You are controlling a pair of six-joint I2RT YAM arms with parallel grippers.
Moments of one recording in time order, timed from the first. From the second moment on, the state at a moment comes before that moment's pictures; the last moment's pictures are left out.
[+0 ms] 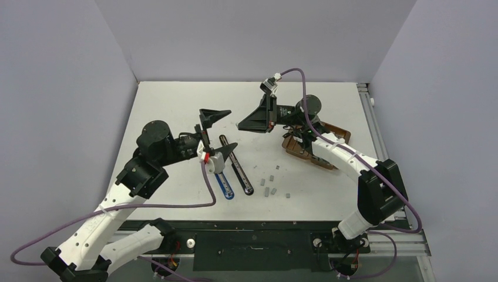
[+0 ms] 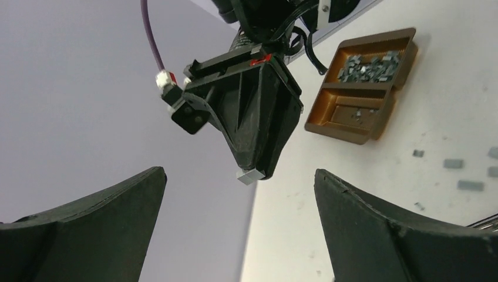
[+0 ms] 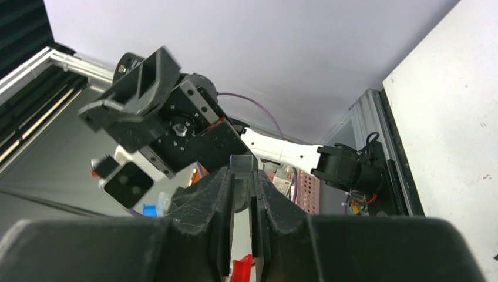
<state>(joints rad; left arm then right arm) -0.64 0.89 1.06 -0.21 0.59 1.03 0.52 1.56 1.13 0.73 -1.07 1.49</state>
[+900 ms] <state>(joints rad) -0.64 0.94 1.08 -0.18 0.51 0.58 0.58 1.57 1.11 0.97 -1.06 1.61</state>
